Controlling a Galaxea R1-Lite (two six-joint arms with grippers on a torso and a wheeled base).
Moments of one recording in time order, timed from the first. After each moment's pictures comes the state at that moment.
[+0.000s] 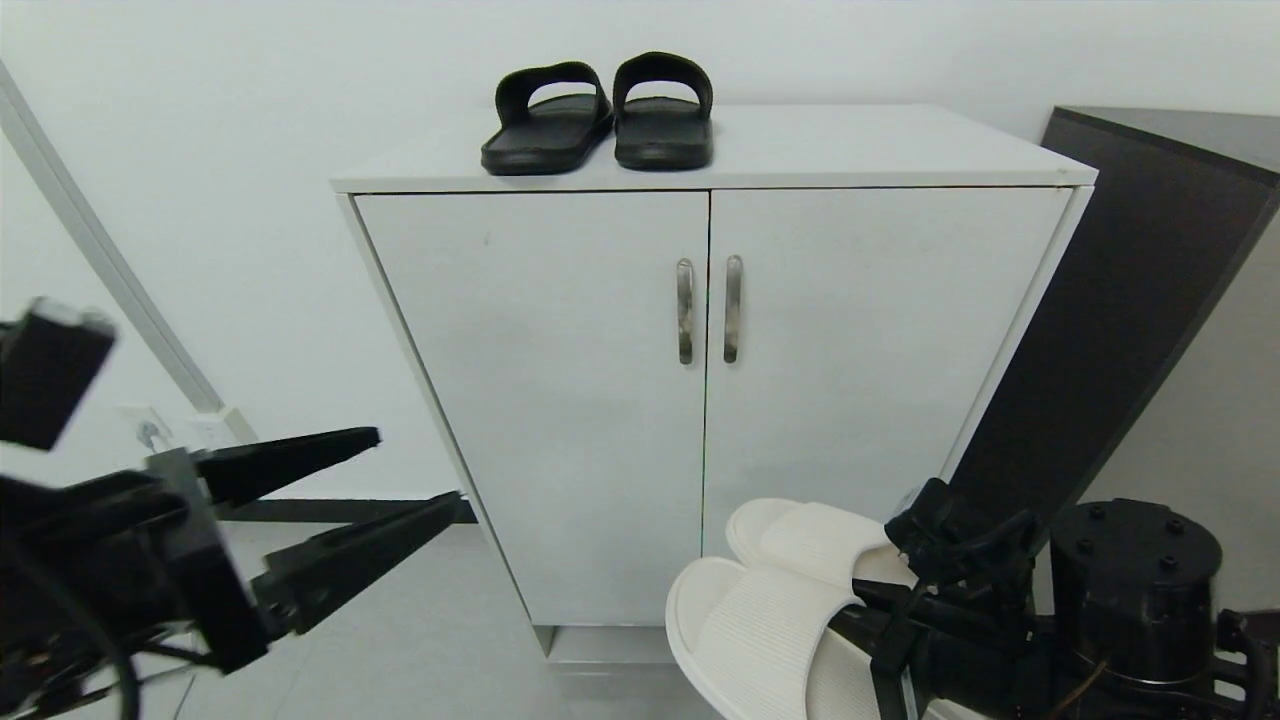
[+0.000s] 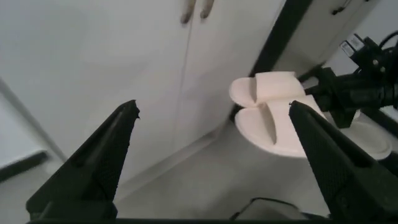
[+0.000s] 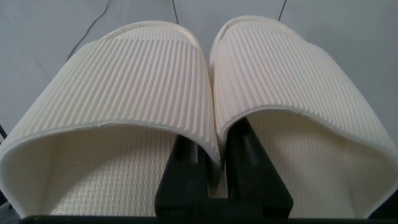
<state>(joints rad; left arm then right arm) -0.40 1.06 -0.52 -0.44 -0.33 -0.04 0.80 1.65 -0.38 -0.96 0.03 -0.02</state>
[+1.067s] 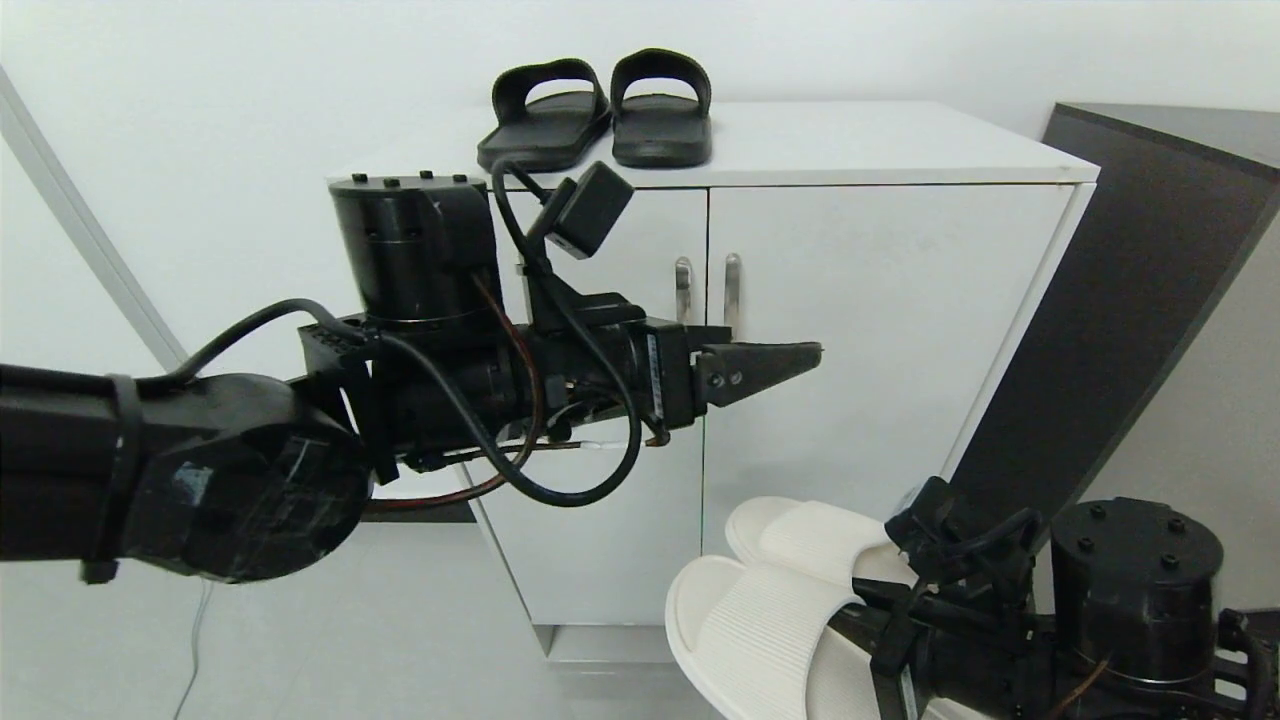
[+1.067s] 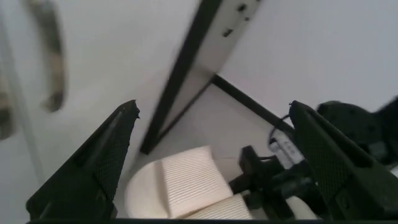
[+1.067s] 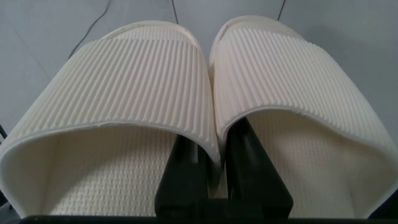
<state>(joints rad) -0.65 1.72 -1.08 -0.62 -0.52 -0.23 0.80 1.65 -0.38 -0.96 0.03 -0.02</state>
